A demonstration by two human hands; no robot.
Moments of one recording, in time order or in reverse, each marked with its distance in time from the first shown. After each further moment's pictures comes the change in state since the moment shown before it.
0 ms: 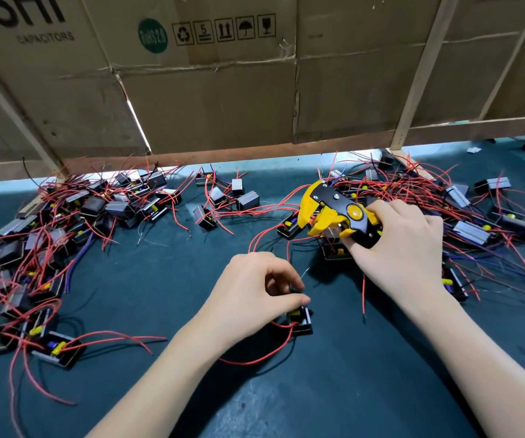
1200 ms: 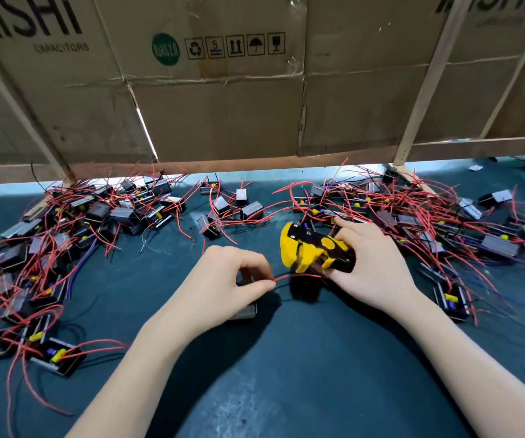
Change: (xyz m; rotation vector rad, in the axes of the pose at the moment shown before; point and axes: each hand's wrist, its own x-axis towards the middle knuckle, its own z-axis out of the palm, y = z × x) left_hand 0.006 -0.020 -0.034 0.122 0.031 0.110; right_hand 0.007 -0.003 0.020 0.180 -0.444 -0.150
